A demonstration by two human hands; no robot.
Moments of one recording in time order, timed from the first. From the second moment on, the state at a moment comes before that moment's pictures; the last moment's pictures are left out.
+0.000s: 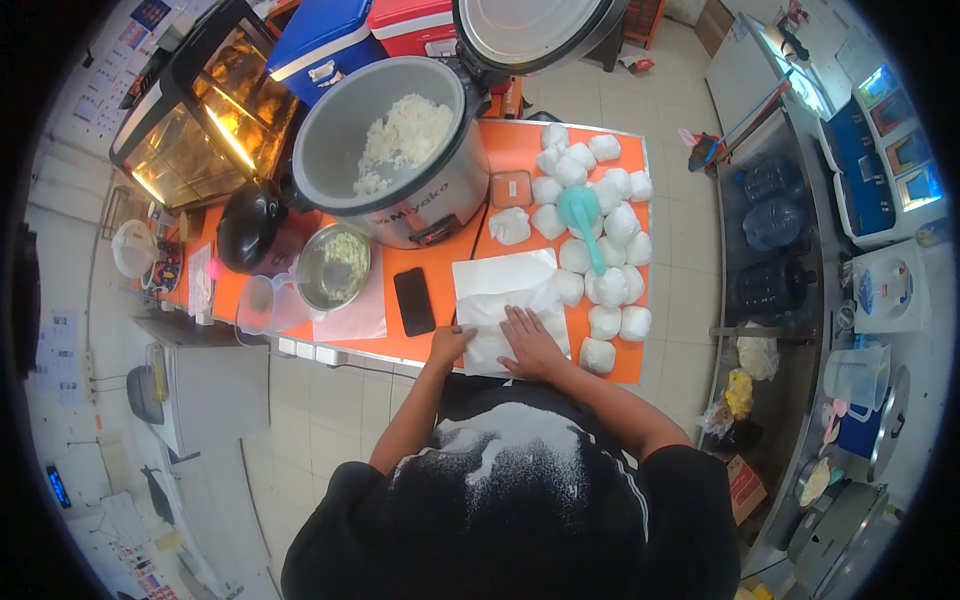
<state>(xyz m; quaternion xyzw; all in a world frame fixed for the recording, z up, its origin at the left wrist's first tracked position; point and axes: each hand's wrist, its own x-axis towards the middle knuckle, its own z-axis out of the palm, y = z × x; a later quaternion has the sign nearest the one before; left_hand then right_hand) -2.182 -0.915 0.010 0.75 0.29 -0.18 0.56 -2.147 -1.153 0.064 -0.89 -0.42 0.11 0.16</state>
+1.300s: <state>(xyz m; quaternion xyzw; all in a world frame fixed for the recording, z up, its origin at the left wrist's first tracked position) -2.132 -0.919 0.037 0.98 -0.06 0.00 0.17 -2.081 -1.143 0.029 -0.93 -0.30 0.05 0.20</state>
